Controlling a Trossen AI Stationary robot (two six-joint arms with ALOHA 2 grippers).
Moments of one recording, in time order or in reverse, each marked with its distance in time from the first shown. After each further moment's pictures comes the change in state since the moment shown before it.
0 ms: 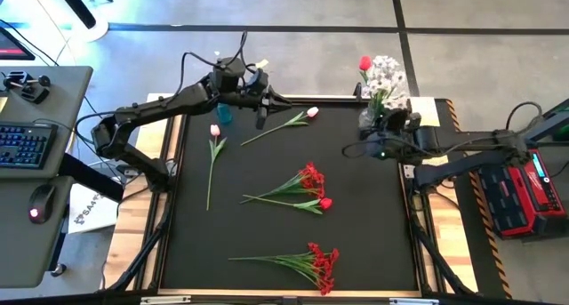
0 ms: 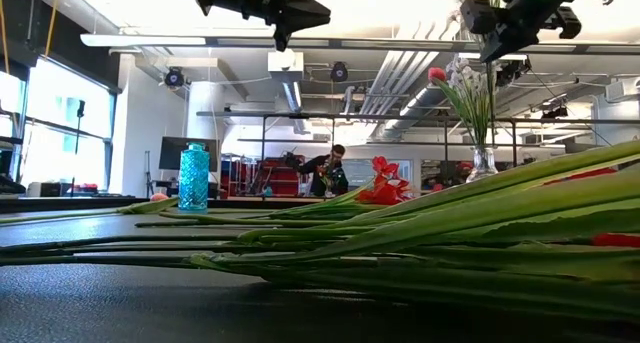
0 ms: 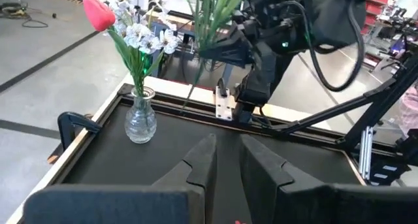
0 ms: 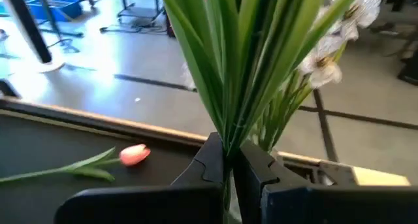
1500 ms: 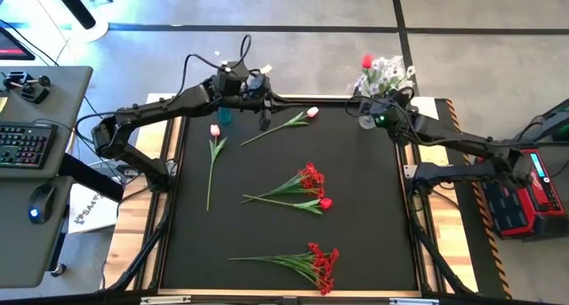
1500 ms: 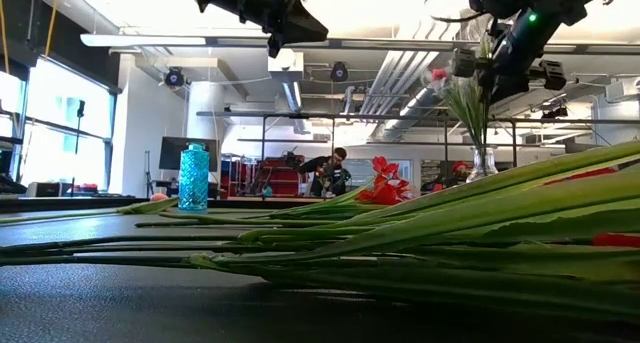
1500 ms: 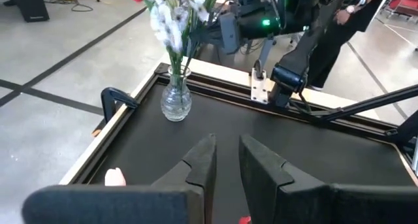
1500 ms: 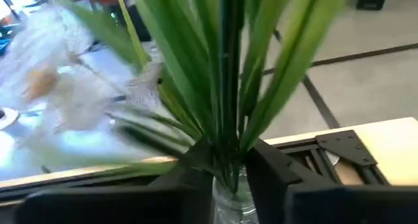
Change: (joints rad) left arm -0.029 0.000 0.000 -0.086 -0.178 0.036; right arm -0.478 -0.020 -0.206 0.499 -0.253 -0.142
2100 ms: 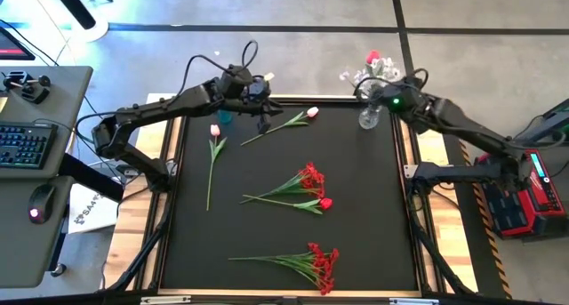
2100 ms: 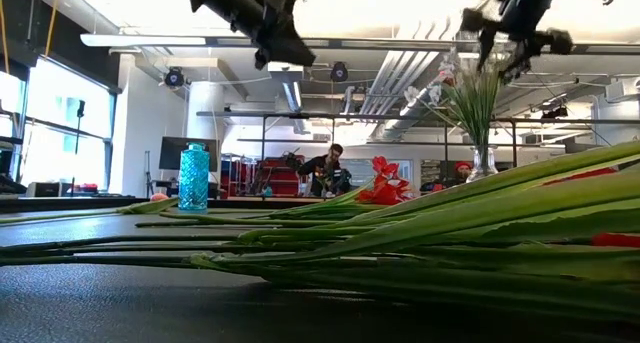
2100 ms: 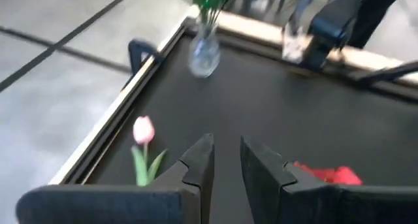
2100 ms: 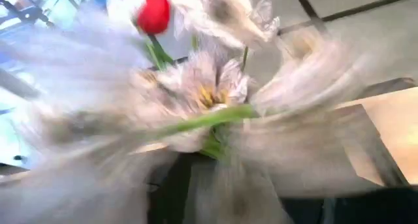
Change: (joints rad) left arm 0.000 0.004 0.000 -0.182 -0.121 0.051; right arm -0.054 -0.001 0.328 -0.393 -0.209 0.137
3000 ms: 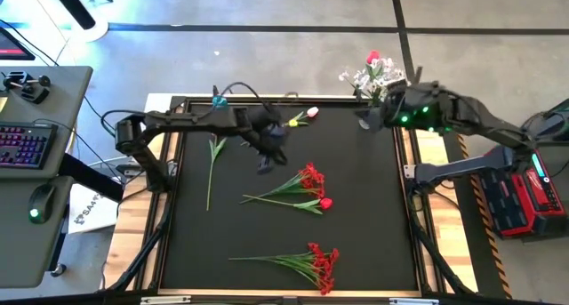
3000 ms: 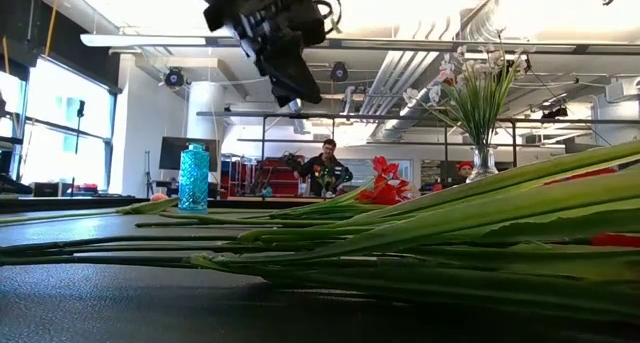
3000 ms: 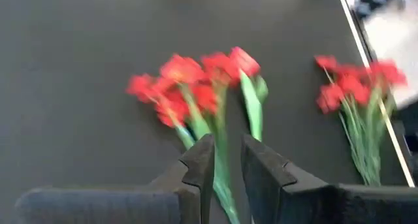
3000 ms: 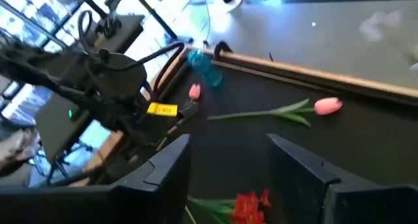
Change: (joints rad) left arm -0.208 0.189 0.000 -0.187 0.245 0.100; right arm 0.402 0.040 0.317 -0.014 -0.402 -0.150
